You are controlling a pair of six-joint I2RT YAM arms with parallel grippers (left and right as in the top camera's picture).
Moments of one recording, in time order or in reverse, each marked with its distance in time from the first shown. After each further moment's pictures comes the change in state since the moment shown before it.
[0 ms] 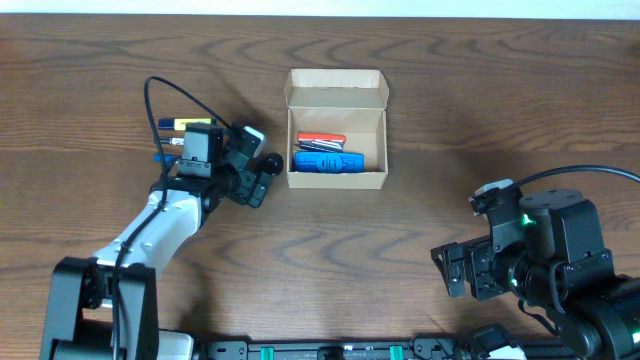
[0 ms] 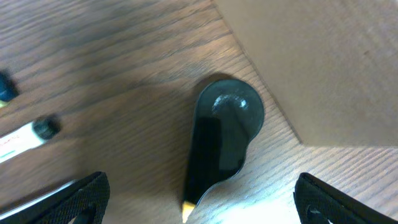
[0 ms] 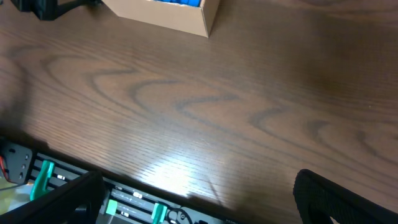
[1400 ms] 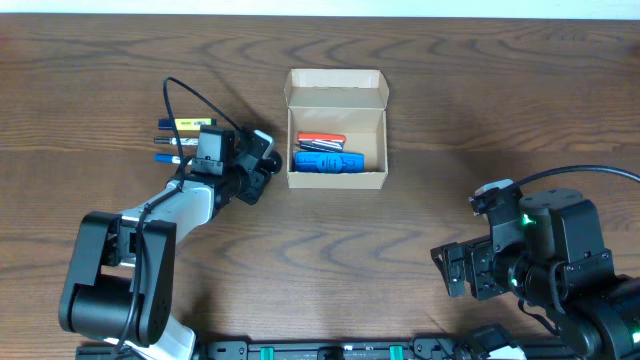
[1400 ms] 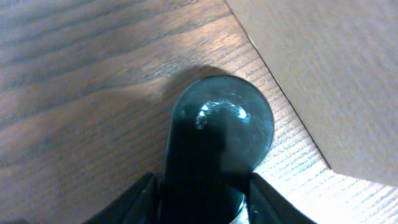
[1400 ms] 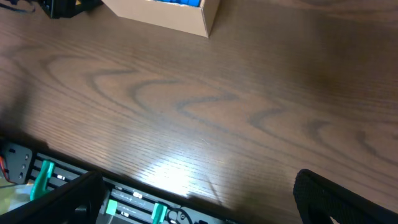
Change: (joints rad) left arm -0.015 0.169 0.008 0.122 0.019 -0.033; right arm 0.000 0.000 0.000 0.000 0.000 0.000
